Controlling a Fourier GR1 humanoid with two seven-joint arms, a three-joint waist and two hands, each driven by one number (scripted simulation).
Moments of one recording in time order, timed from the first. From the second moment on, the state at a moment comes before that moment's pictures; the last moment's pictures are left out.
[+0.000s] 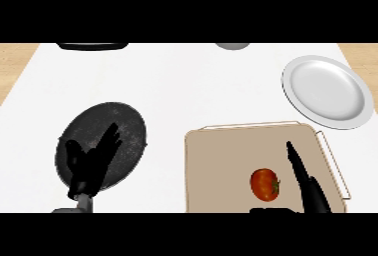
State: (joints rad) left arm 0.02 0.08 -0.05 -1.43 0.08 0.03 0.22; right arm 0.27 -0.07 0.12 -1.64 0.34 -0.11 -0.01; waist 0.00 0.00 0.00
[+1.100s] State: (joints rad) left arm 0.00 0.07 -0.06 -1.43 0.05 0.01 0.22; right arm -0.02 -0.01 0.12 -1.43 0.78 -0.46 0.21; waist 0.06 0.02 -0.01
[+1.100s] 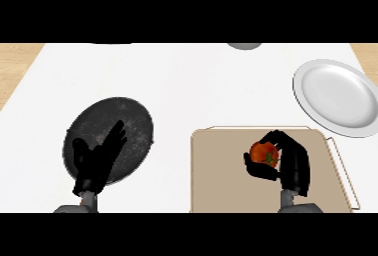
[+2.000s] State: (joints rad) left arm -0.02 0.05 -0.07 -1.42 0.05 0.02 0.25; right arm -0.72 0.00 -0.06 -1.00 1.42 -0.79 0.98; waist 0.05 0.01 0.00
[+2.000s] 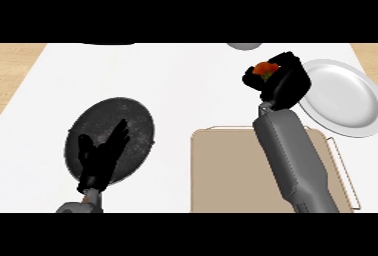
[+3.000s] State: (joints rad) left arm -0.03 0.06 -0.04 -1.41 0.06 0.01 0.24; right arm -0.76 -0.33 -0.32 -0.58 1.15 -1.17 0.65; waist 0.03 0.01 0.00
